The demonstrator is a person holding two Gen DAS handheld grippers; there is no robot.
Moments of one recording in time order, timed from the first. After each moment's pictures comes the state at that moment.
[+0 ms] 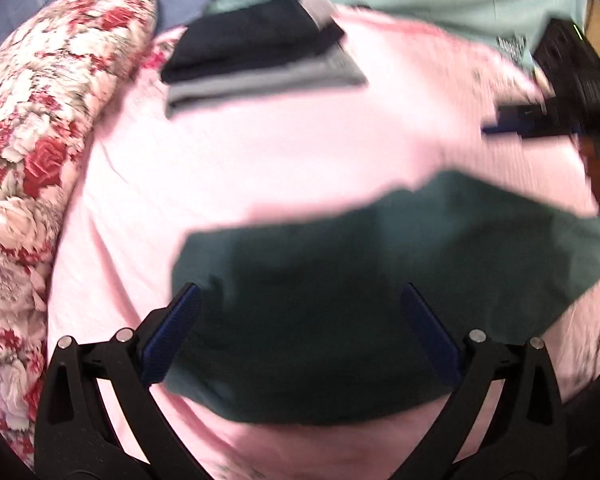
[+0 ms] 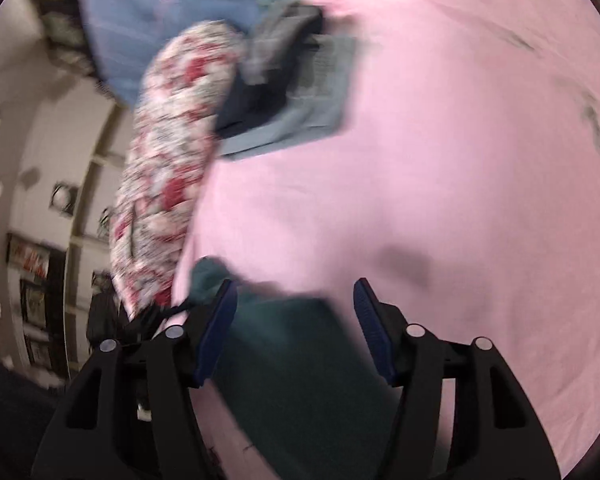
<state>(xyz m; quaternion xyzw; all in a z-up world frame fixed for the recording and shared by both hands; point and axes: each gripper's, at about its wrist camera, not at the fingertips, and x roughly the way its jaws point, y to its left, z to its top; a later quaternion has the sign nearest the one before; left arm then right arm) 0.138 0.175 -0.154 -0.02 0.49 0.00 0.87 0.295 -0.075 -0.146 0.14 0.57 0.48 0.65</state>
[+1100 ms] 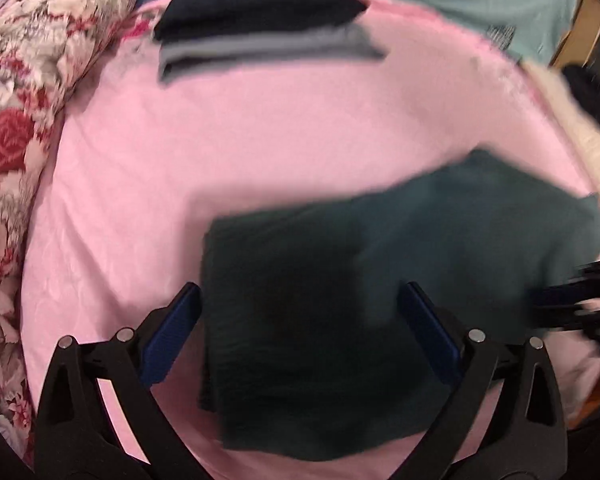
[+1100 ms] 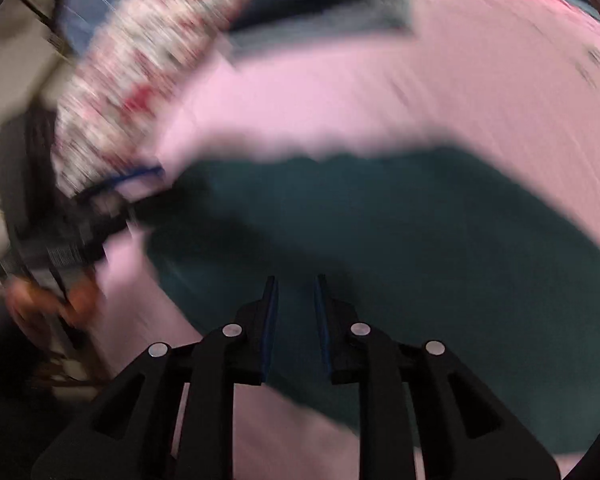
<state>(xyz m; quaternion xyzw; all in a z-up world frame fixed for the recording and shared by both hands) 0.147 0.225 -0.206 -0.01 0.52 -0.06 0.85 0.142 0.011 -0.165 -0.01 0.60 0.32 0.74</state>
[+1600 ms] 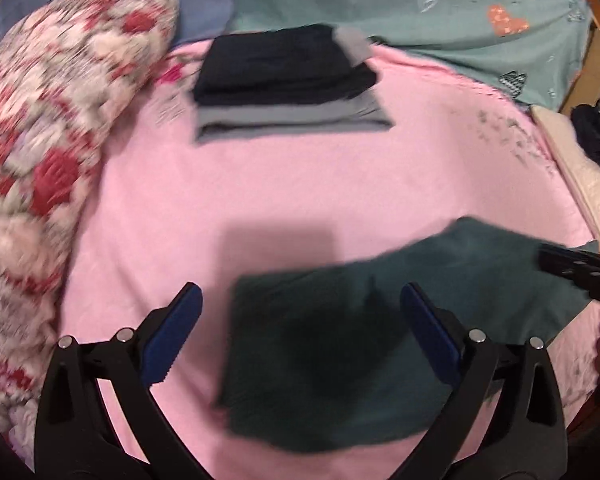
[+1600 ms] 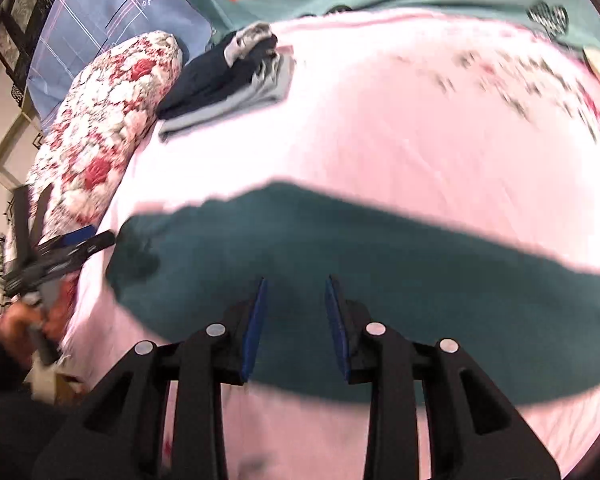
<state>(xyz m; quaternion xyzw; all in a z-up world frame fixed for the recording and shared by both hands) 0.161 0.211 -0.139 -0.04 0.45 -0.02 0.89 0.149 -0.085 -0.115 0.05 0.50 0.24 0.83</state>
